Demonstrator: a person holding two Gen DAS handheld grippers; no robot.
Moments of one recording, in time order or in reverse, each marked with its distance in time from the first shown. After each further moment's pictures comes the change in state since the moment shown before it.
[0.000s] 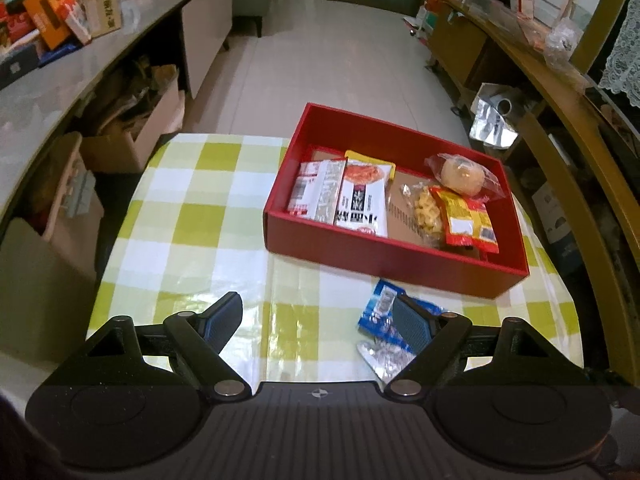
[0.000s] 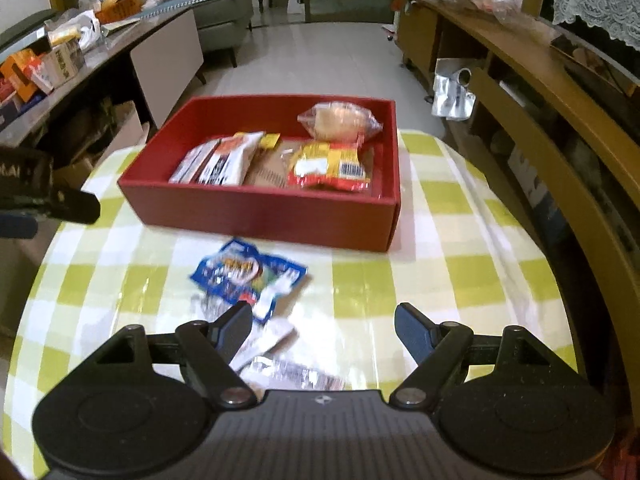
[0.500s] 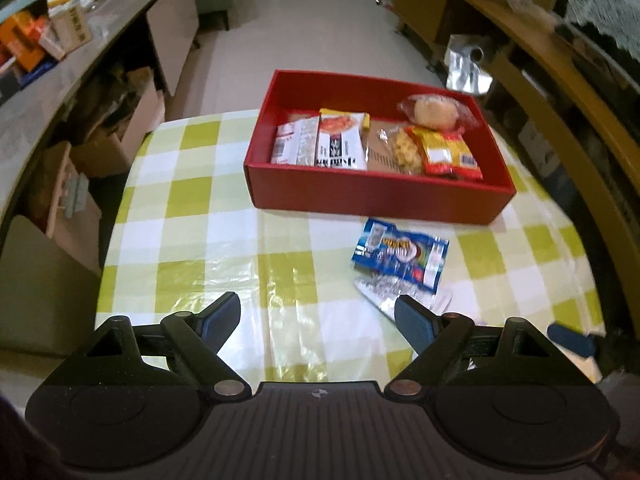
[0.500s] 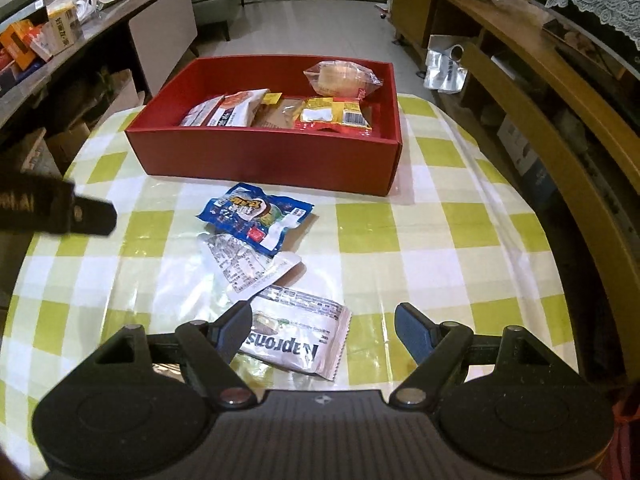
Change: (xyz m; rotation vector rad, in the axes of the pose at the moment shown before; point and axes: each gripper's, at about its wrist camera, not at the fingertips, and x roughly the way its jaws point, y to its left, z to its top) left arm -0.009 -0.018 -0.040 0.169 0.047 0.021; right arm -0.012 0.013 -0.026 -0.008 0.056 -0.032
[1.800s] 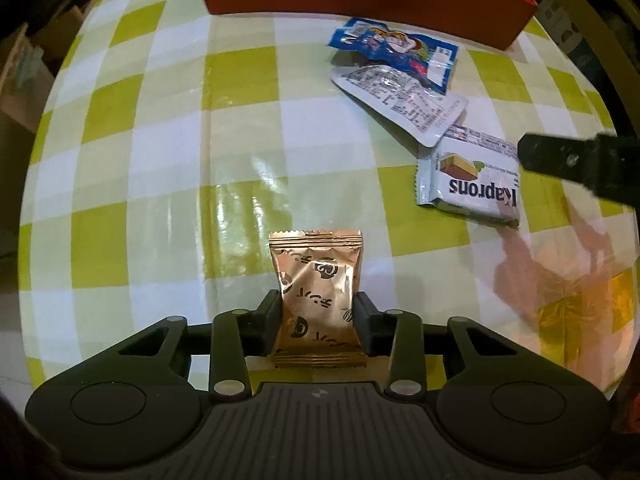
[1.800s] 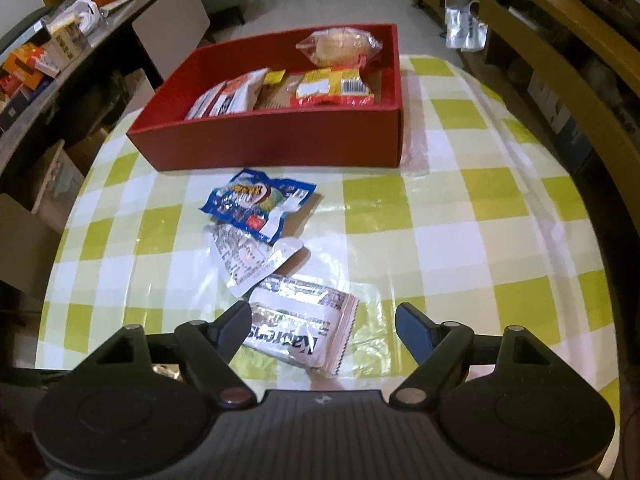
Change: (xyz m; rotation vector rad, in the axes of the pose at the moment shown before) left arm 0.068 -0.022 -0.088 -0.003 0.331 -0.012; right arm 0.026 -0.033 0.005 0.080 0.113 0.166
